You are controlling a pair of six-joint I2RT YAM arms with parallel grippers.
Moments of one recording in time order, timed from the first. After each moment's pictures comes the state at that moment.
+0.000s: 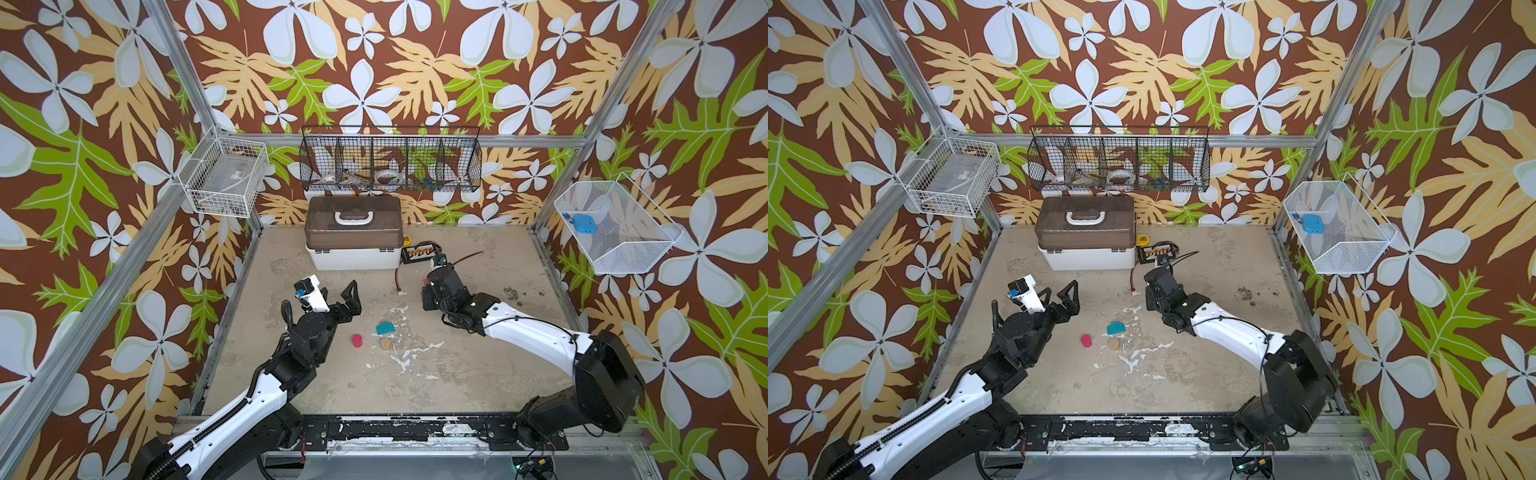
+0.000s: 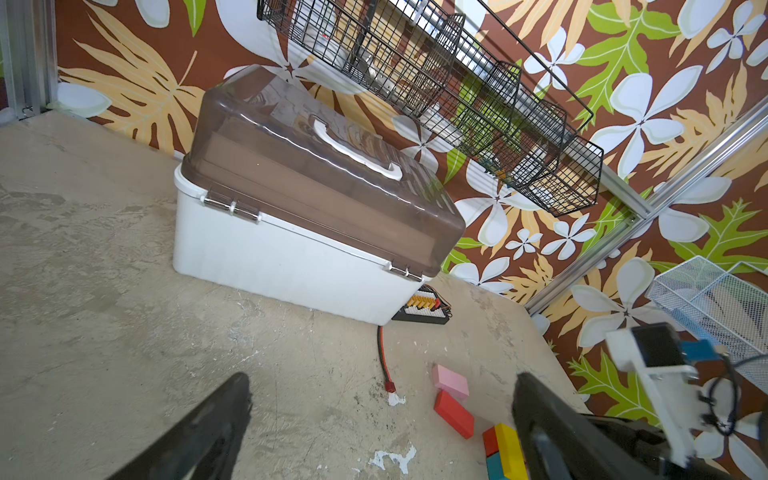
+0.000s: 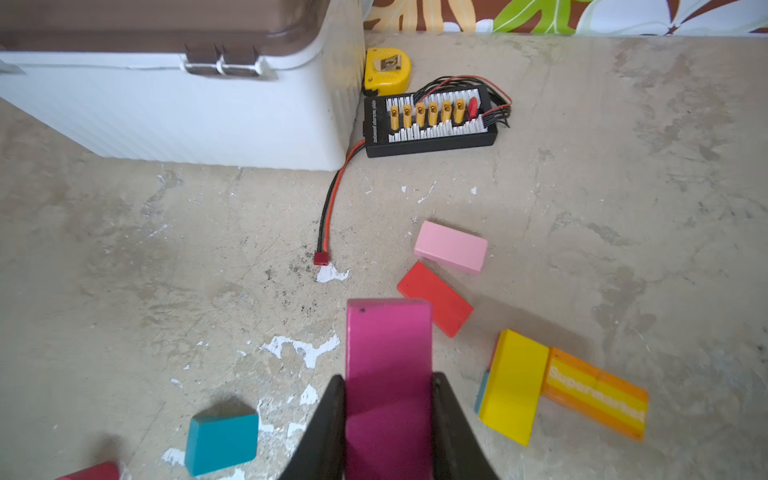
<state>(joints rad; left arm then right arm) -0.63 0.80 0.42 0.28 -0.46 -0.59 0.70 1.45 0.98 -0.25 0.36 0.44</state>
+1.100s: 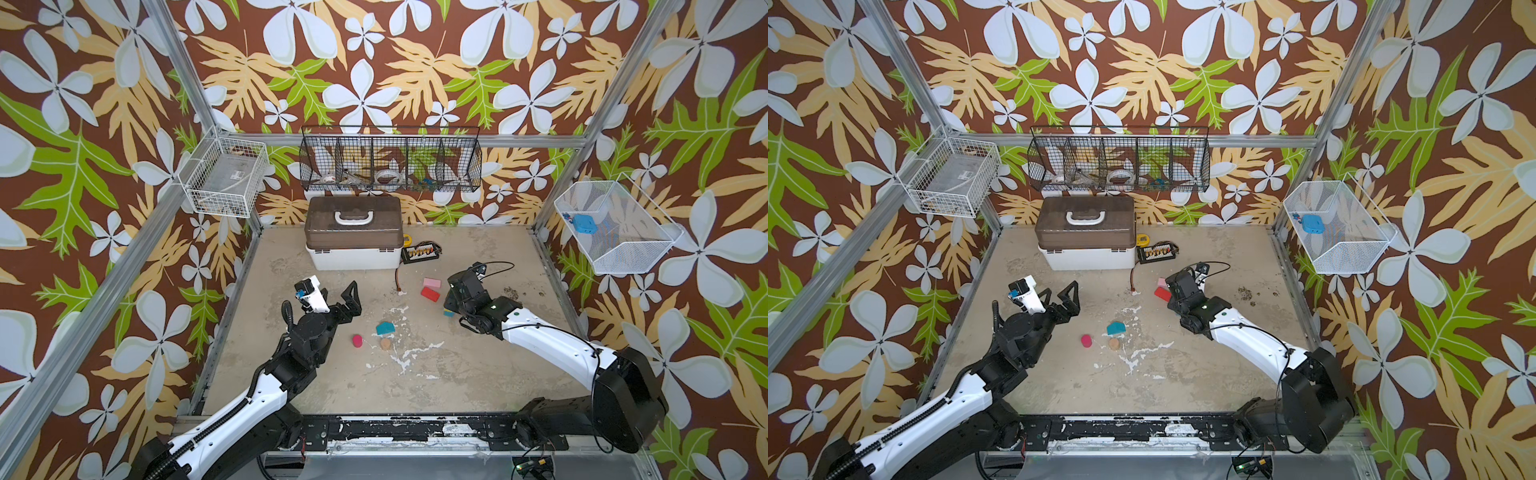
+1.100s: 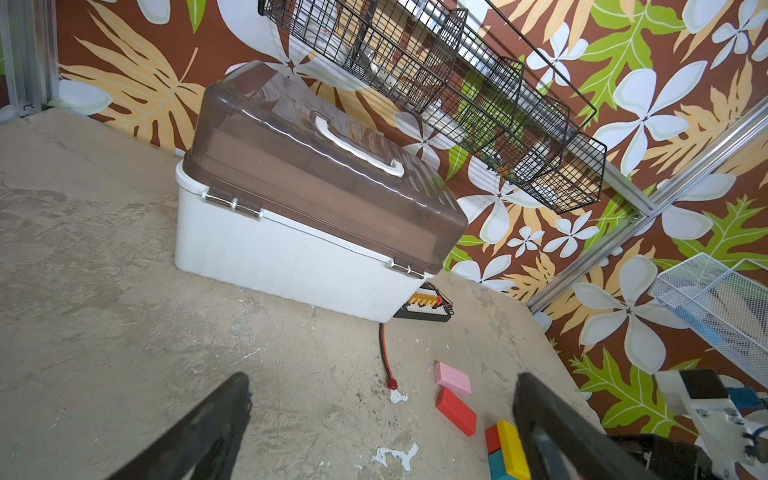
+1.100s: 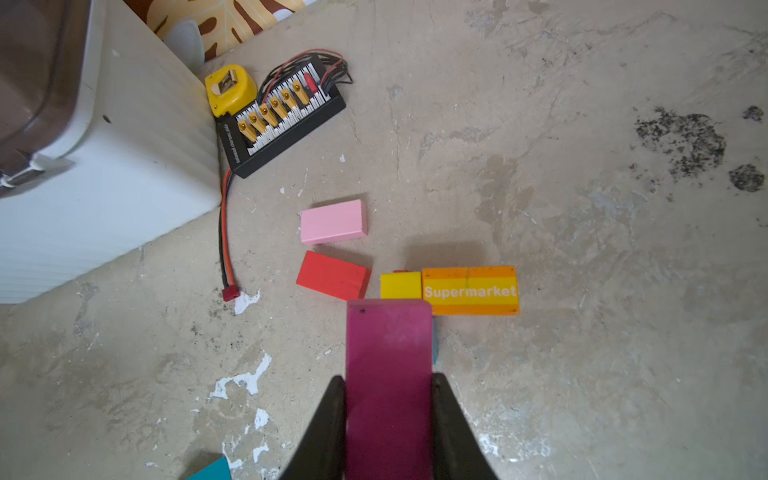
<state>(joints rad) -0.63 0.80 0.42 0.29 -0.46 -0.60 0.58 1.38 0.92 -0.40 0.40 0.83</state>
